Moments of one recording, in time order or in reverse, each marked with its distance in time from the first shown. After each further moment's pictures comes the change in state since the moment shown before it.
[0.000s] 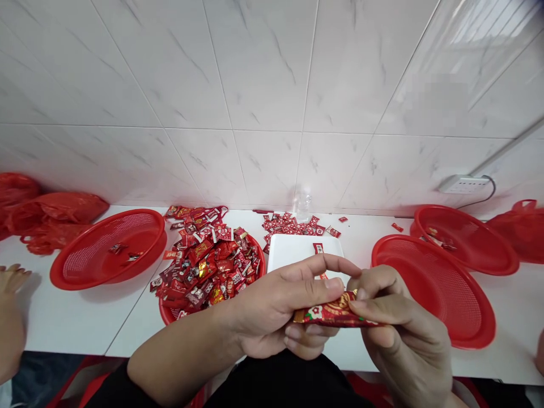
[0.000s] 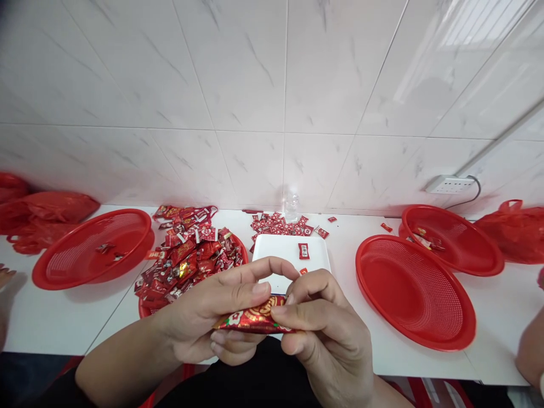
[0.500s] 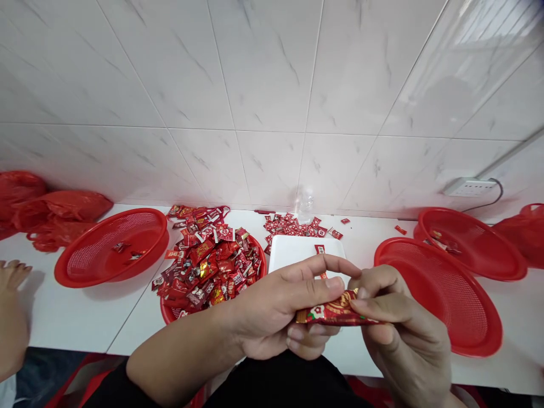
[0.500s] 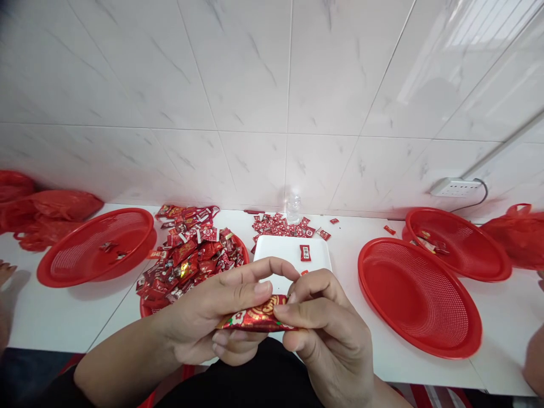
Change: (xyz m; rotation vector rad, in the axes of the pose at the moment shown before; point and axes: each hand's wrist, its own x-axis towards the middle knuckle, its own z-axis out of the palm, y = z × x) left_hand 0.001 0.002 -0.004 0.017 -0.024 0.021; right_hand 0.004 0.005 -0.001 0.000 0.008 0.016
